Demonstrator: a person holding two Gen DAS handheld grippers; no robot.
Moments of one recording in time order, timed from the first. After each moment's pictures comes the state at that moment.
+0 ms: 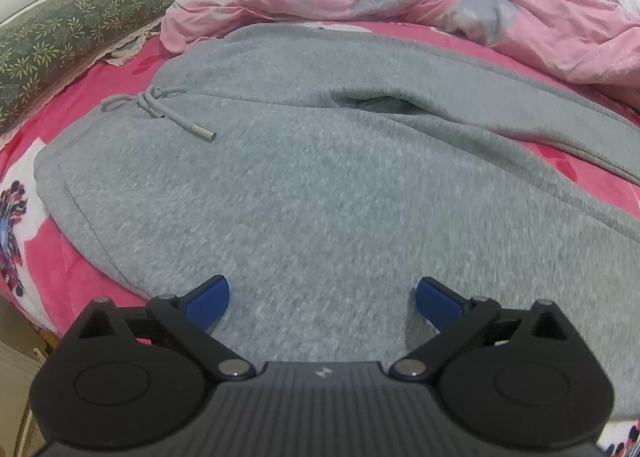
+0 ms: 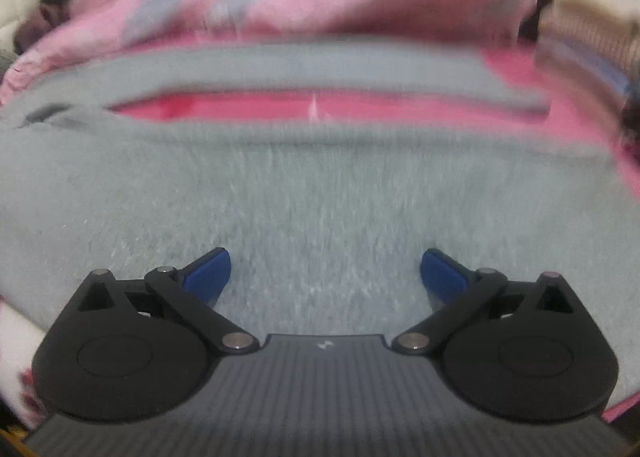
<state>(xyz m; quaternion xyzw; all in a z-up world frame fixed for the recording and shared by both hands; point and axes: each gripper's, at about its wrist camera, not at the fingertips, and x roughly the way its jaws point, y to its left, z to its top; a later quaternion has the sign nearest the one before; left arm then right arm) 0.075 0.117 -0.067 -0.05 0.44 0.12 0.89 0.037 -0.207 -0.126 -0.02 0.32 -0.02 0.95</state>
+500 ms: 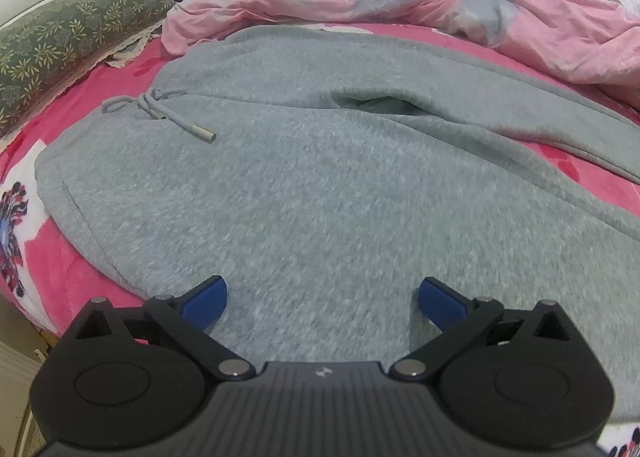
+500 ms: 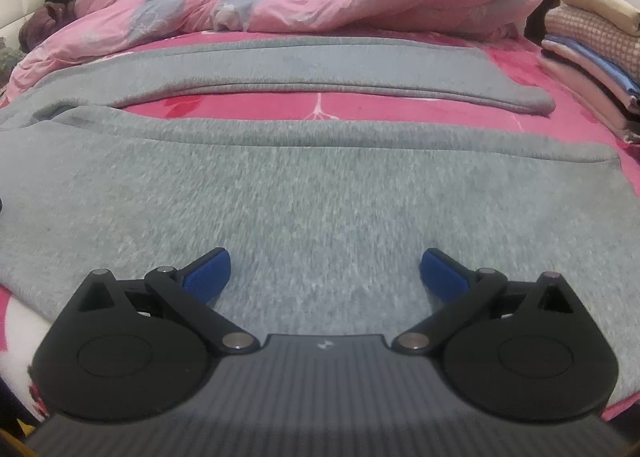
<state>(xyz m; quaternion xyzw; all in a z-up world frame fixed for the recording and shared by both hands) 0.072 0.116 -0.067 -0.04 0.43 0.13 0.89 0.043 -0.219 -0.119 0.00 0.35 0.00 0.94</state>
